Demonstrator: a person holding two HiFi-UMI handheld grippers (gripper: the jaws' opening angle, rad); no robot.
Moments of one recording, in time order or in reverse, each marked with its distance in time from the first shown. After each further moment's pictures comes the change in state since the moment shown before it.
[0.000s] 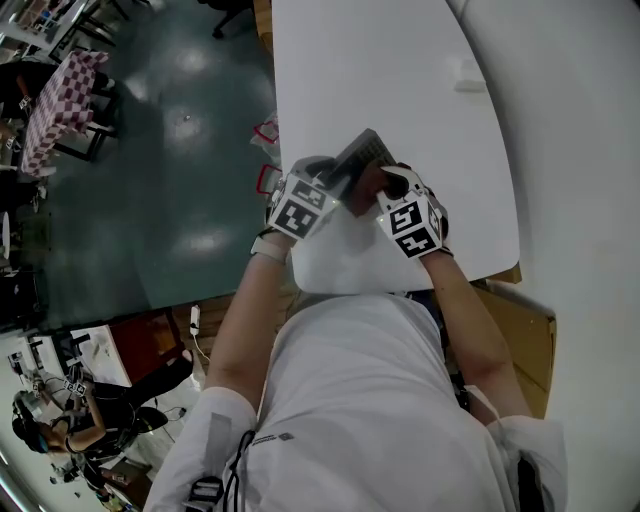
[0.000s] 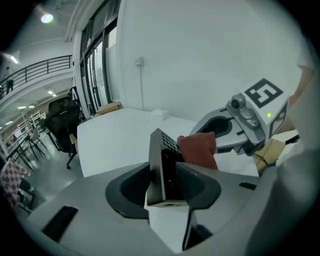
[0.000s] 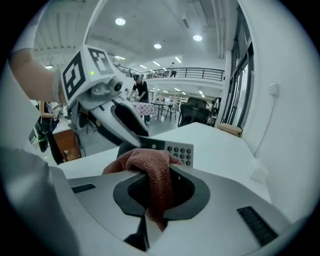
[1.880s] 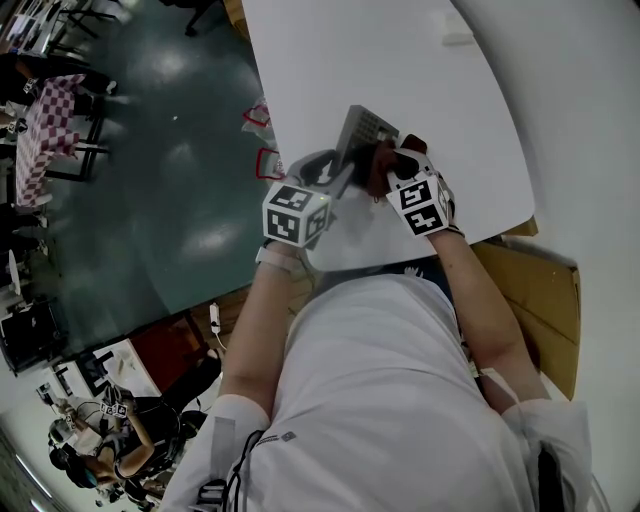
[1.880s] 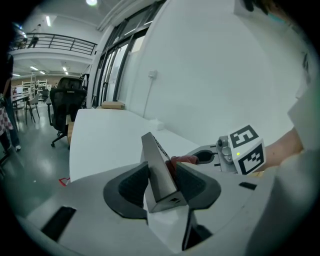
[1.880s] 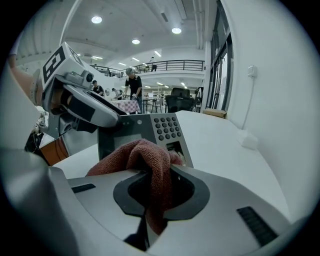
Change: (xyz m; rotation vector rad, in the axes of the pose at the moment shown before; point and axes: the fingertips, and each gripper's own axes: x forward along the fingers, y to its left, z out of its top) left arm -0.025 -0.034 -0.017 -0.261 -0.199 -0.129; right arm -0.006 0.013 -0.056 0.185 0.068 -0.128
